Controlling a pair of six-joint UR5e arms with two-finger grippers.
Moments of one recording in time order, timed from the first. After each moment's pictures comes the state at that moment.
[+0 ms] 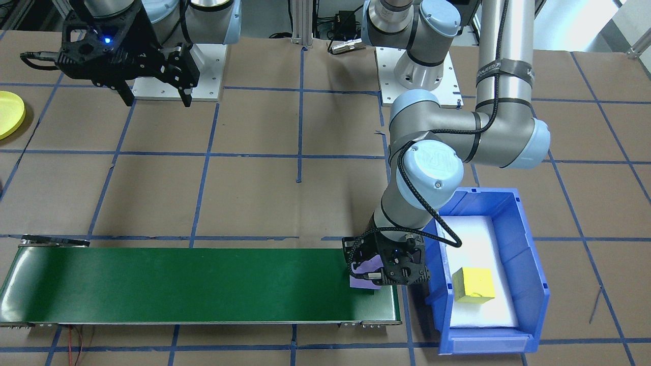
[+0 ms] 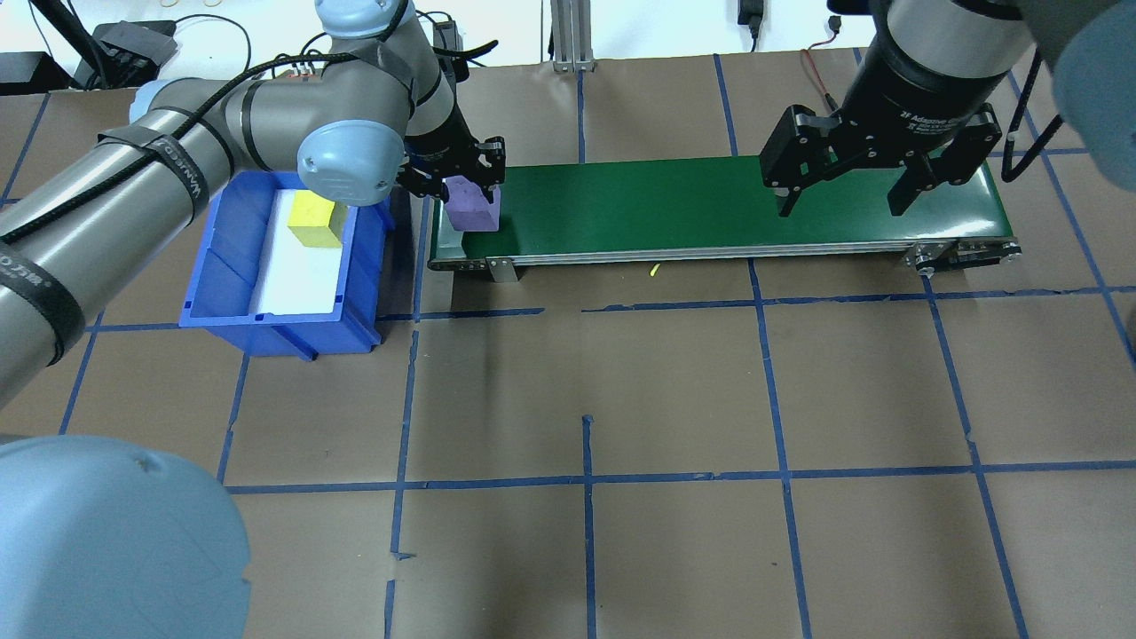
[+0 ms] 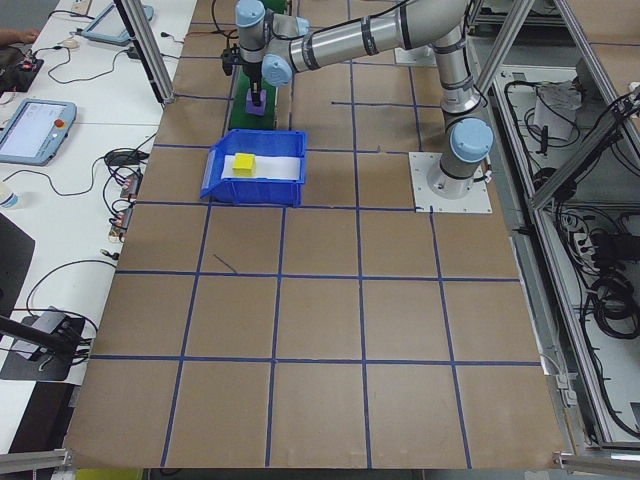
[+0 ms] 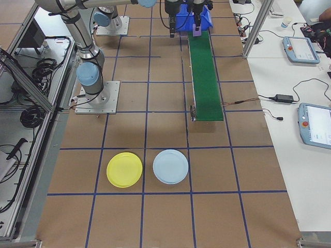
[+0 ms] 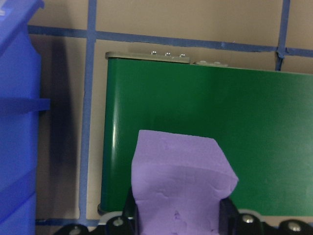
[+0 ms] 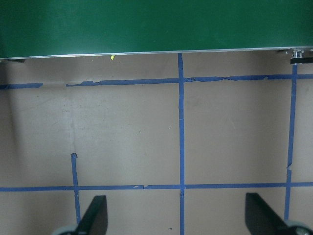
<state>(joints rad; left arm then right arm) -1.69 -2.06 -1.49 -1.08 1.49 -0.20 1.60 -1.64 1.56 -1.51 -1.53 0.04</state>
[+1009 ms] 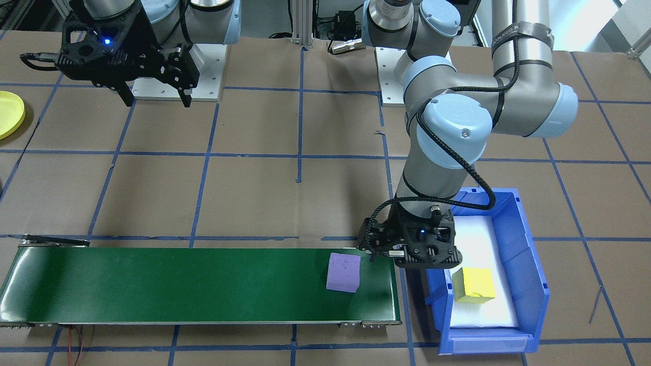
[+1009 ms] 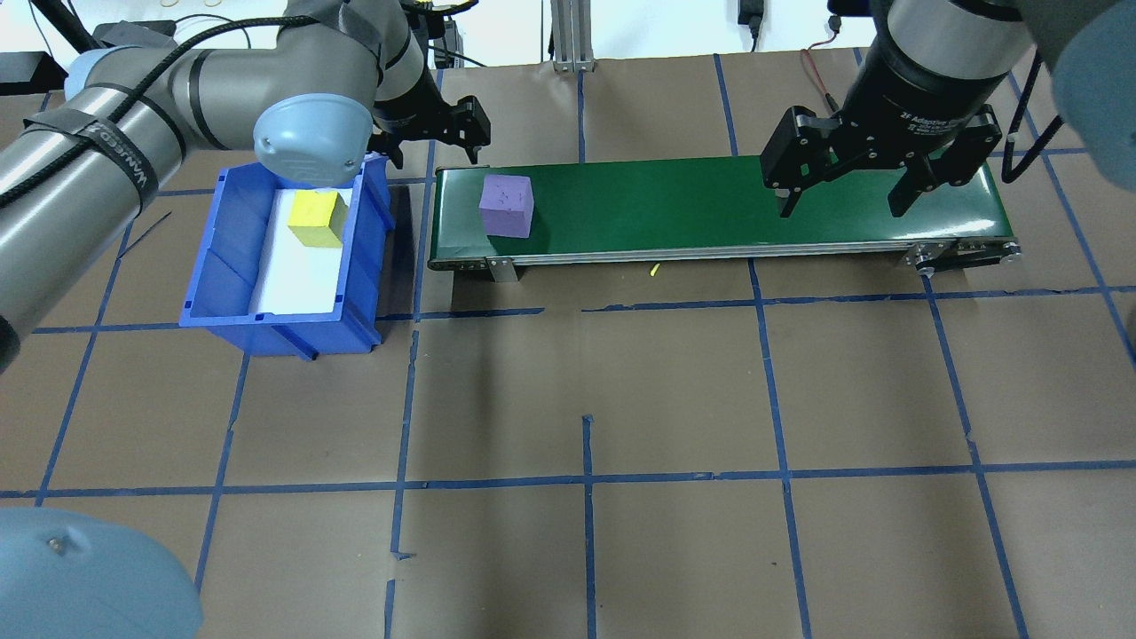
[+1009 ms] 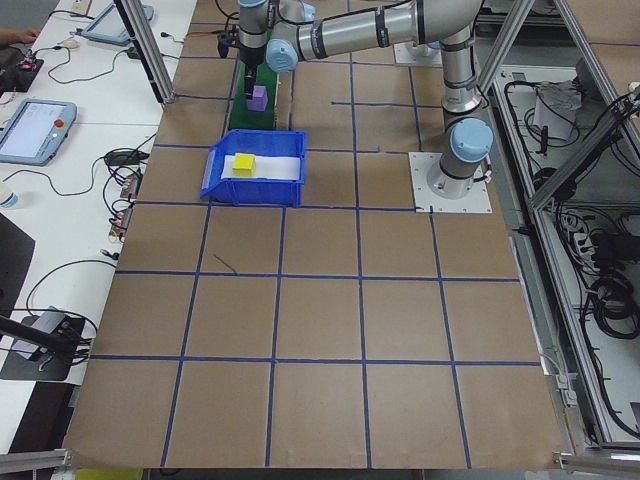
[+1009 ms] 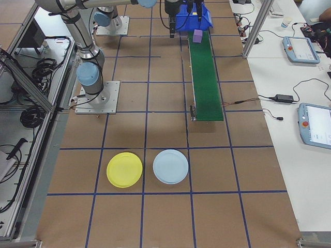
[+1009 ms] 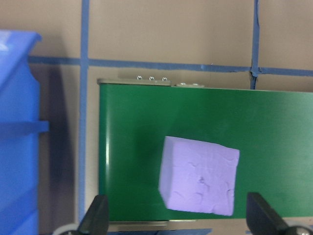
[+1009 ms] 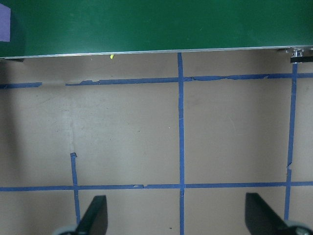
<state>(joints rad) -1.66 -1.96 -1.47 -1.10 1.61 -0.06 1.59 -1.64 1.56 -1.51 -1.53 0.04</state>
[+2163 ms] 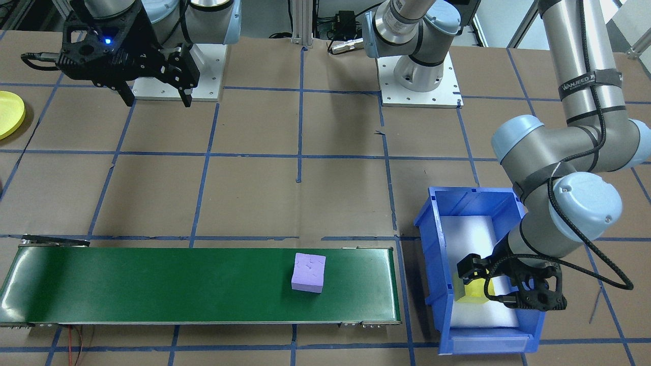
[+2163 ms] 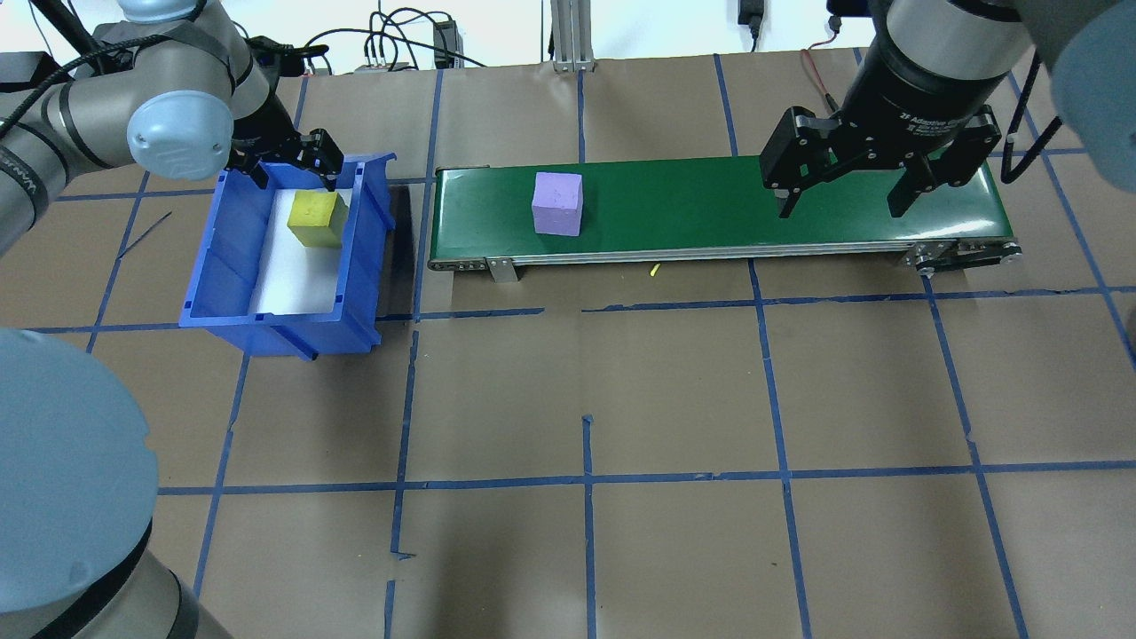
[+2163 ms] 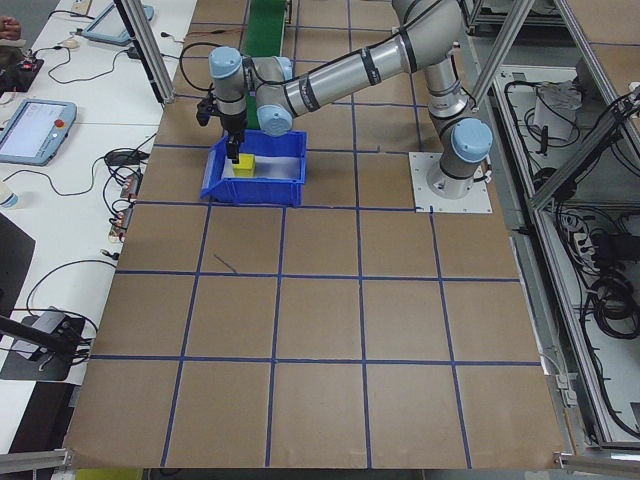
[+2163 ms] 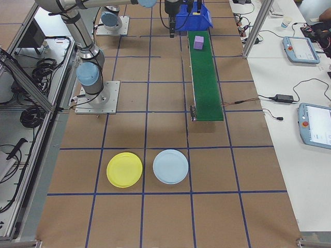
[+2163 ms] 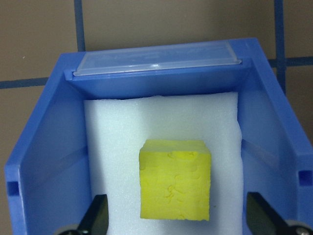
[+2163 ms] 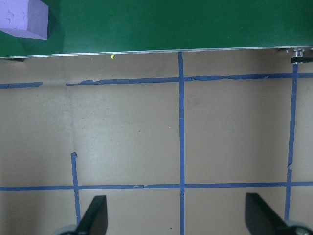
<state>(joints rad) -1.39 -2.08 -1.48 -1.10 1.60 0.24 1.59 -1.64 1.56 -1.51 -1.53 0.04</state>
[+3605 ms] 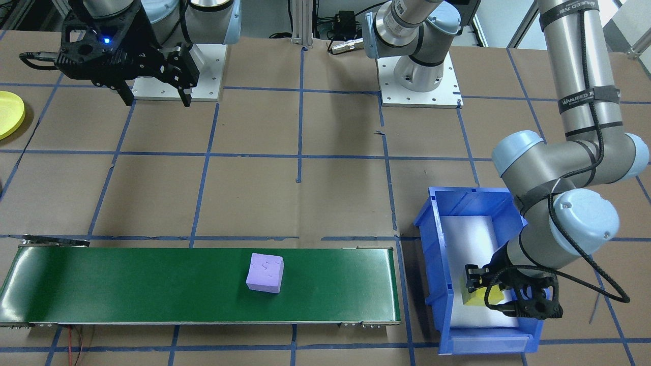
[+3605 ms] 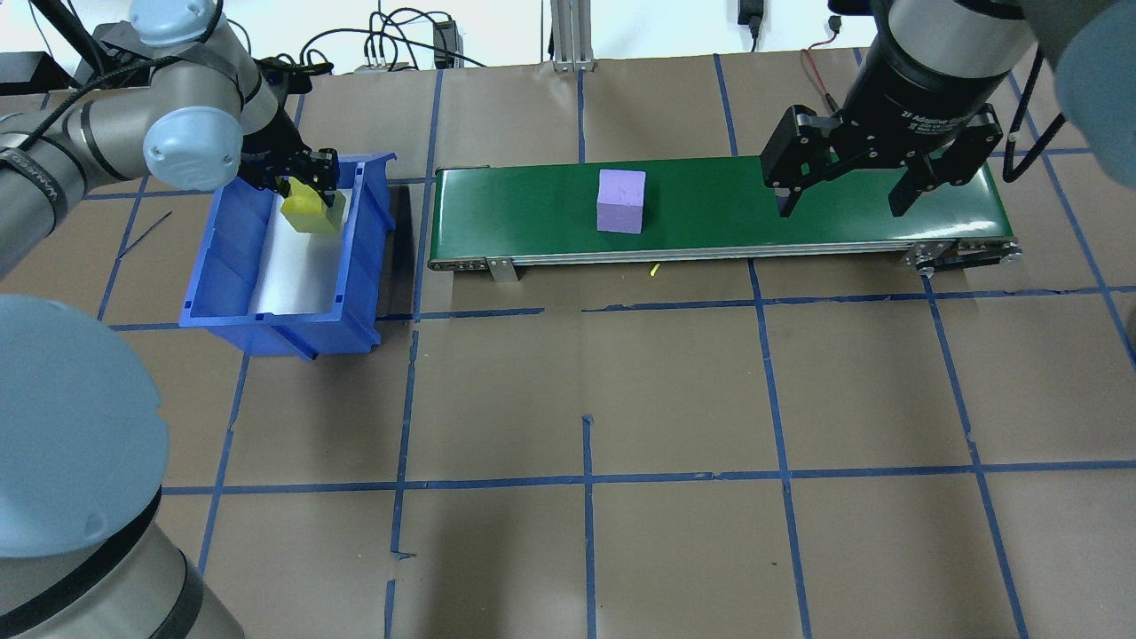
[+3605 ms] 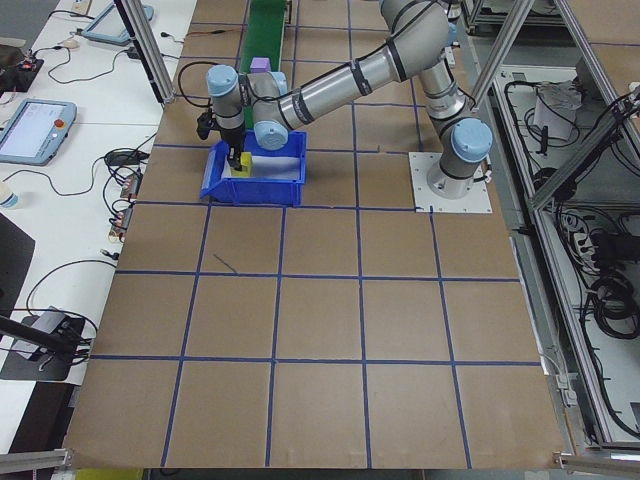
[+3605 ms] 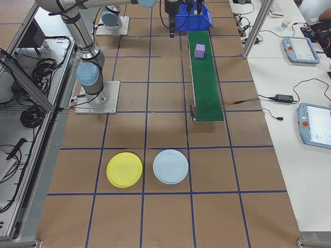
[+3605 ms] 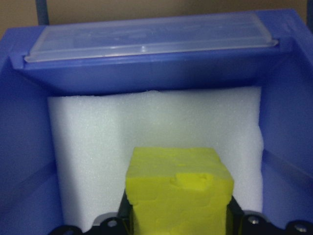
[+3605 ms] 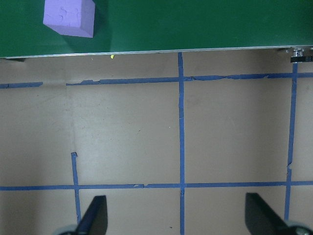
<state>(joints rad) -1.38 -2.10 -1.47 -1.09 1.58 0.23 1.59 -1.64 1.56 -1.51 -1.53 0.04</state>
